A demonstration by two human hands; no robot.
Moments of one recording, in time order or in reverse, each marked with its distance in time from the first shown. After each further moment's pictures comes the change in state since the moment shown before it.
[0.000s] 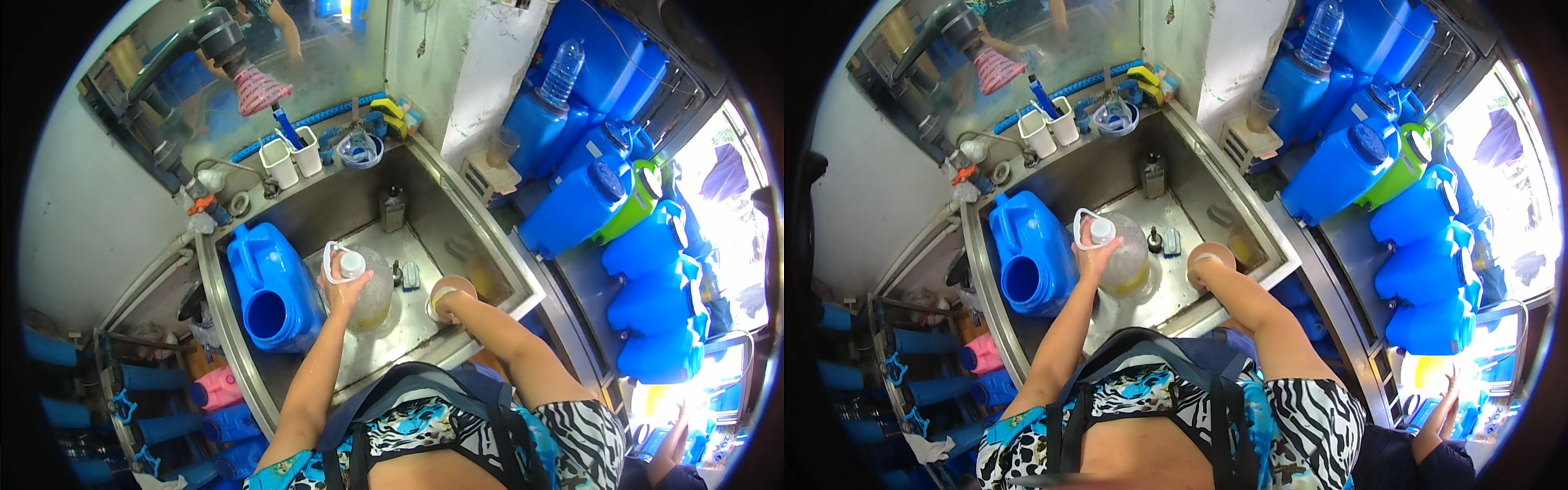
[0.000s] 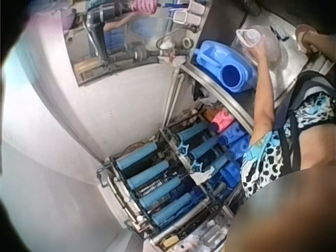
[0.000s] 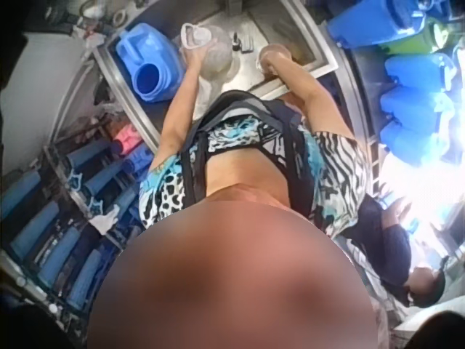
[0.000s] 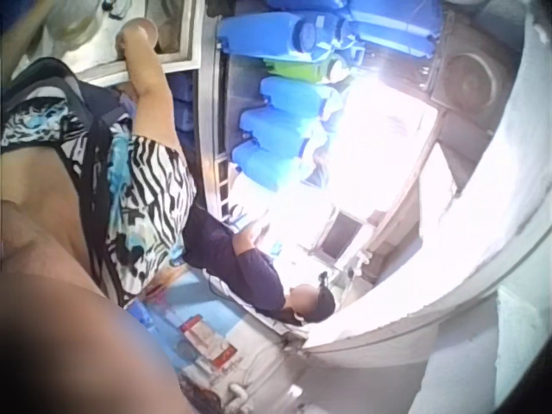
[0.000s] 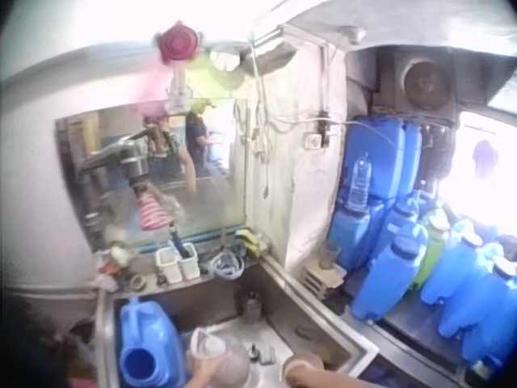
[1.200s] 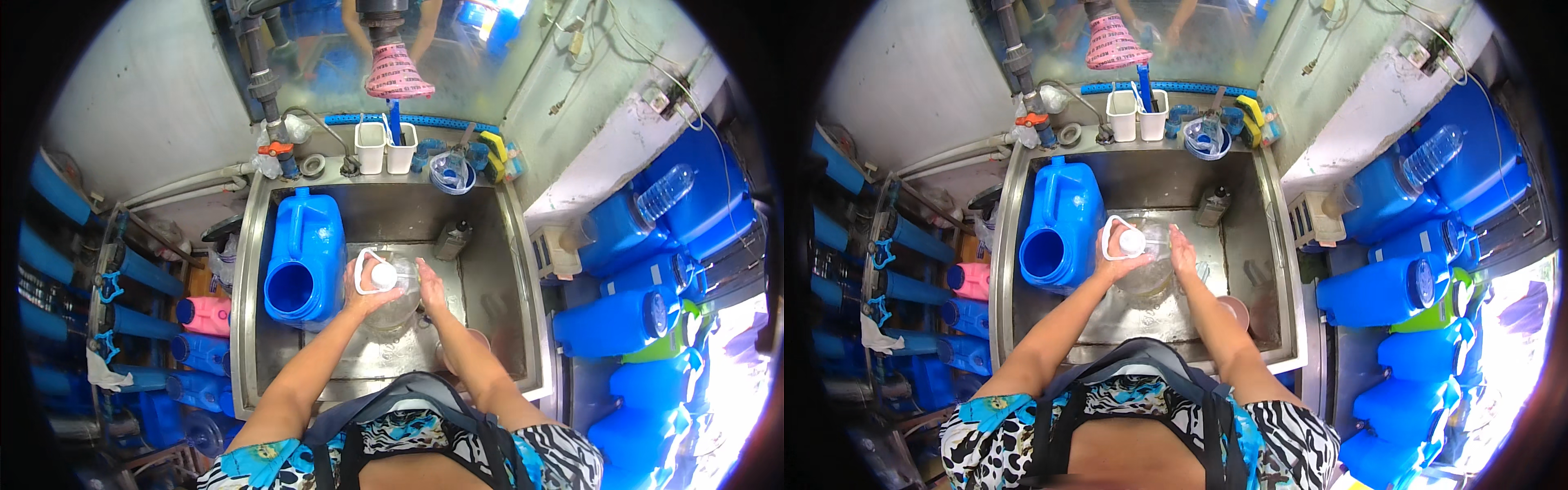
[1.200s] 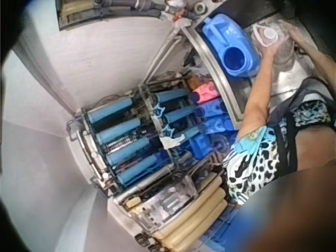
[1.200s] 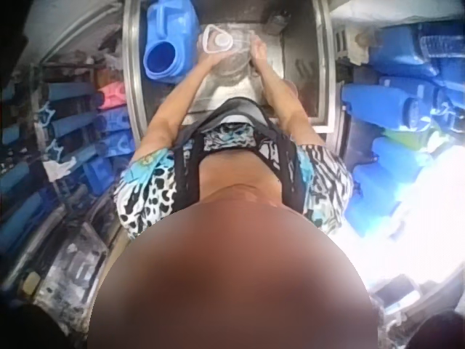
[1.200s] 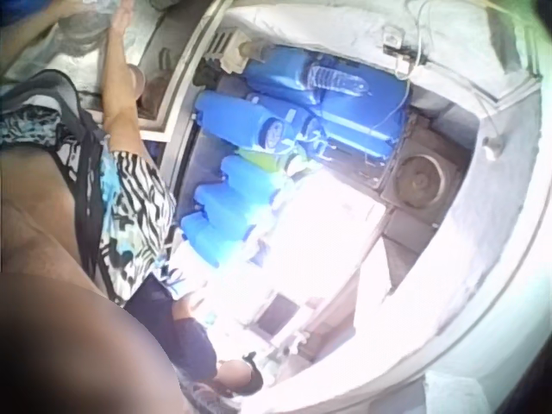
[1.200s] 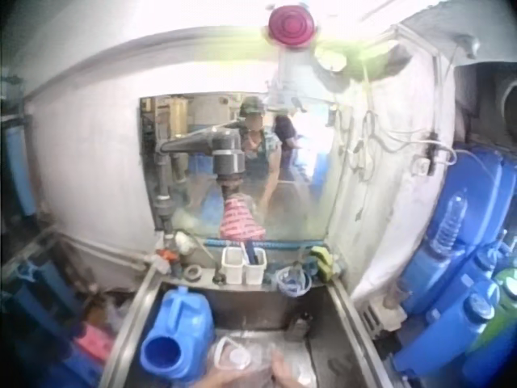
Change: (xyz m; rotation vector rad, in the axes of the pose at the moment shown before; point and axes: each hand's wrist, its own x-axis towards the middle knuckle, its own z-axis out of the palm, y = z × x) left_hand 0.010 -0.005 -0.018 0.050 0.083 0.046; right_hand 0.007 -0.130 -0.071 1.080 0.844 -0.928
